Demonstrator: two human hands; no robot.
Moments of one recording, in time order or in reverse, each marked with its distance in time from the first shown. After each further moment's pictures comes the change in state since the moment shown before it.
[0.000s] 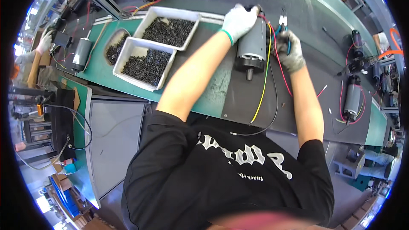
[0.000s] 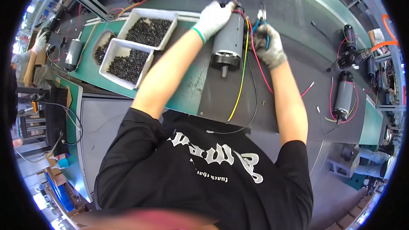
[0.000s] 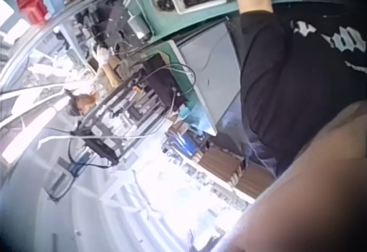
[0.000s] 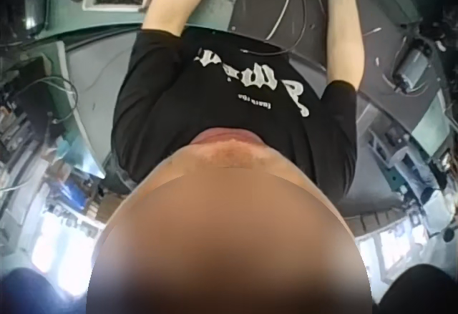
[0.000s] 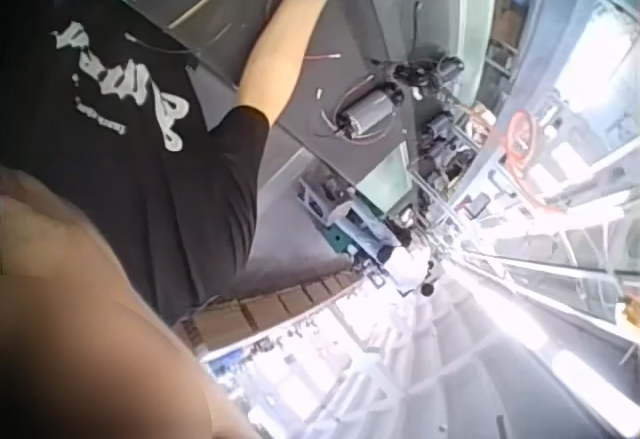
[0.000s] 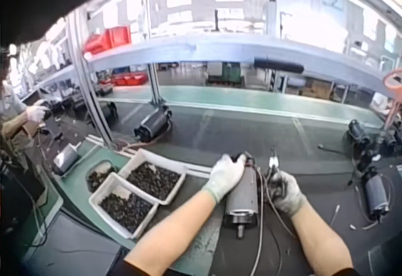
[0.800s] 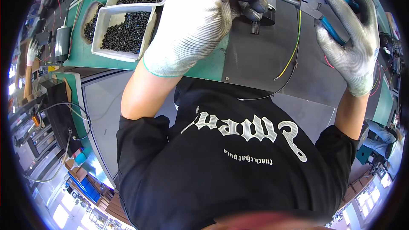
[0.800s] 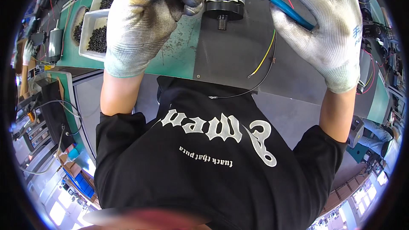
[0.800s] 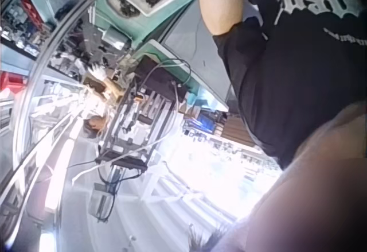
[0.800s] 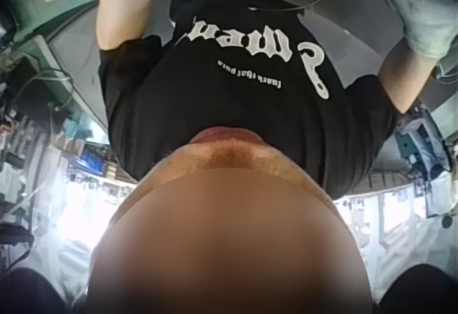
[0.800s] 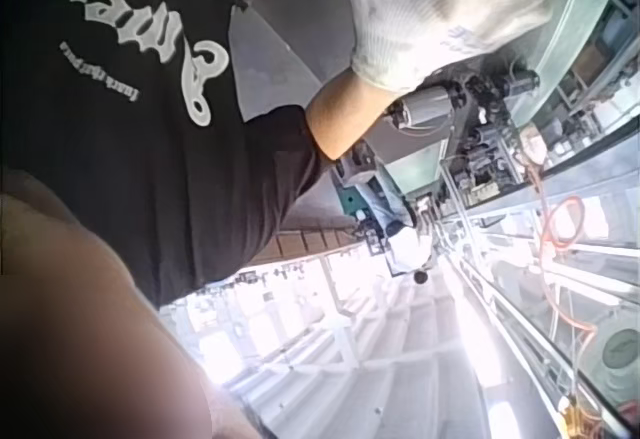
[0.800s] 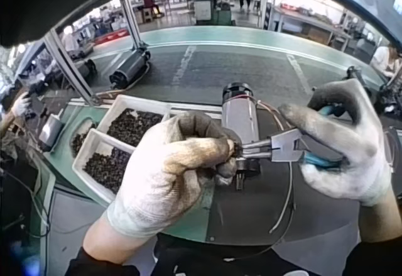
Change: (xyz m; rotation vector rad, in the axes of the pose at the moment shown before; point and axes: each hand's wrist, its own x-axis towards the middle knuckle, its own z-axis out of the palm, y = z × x) left_hand -0.145 0.042 -0.112 -1.013 -0.394 -0.124; right_hand -0.162 -0.045 0.133 -2.286 -0.065 -1.149
